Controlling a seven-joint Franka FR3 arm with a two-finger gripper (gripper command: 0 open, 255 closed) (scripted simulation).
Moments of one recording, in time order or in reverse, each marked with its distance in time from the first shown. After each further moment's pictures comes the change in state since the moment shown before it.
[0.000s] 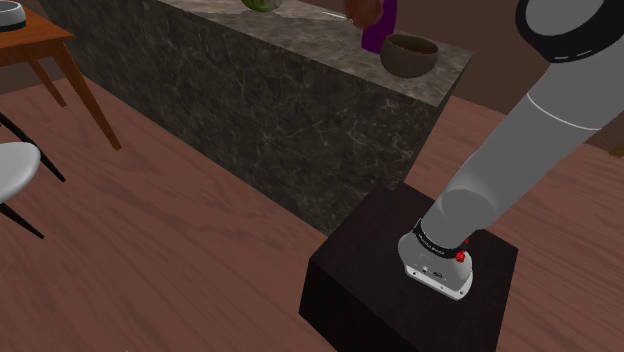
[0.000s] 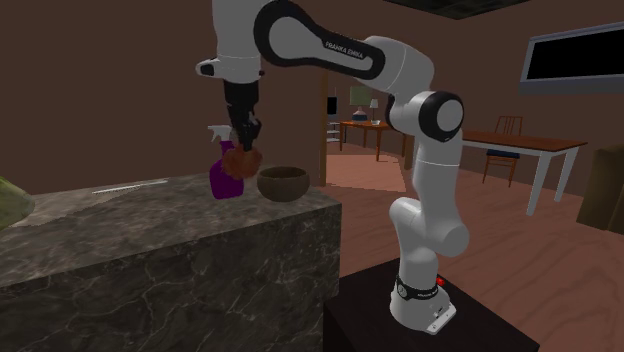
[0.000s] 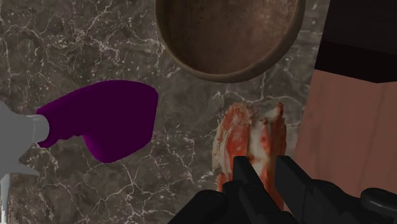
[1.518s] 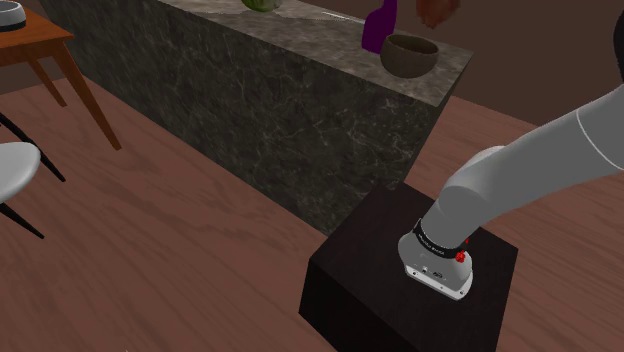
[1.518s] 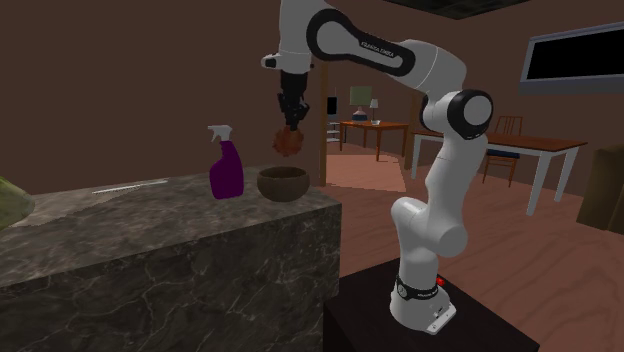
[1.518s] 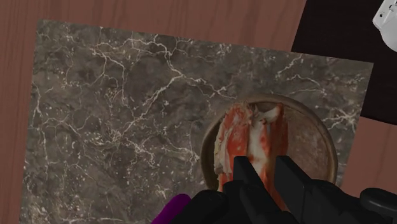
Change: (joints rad) arm -0.090 -0.349 -0.129 -0.261 -0.080 0.003 -0.239
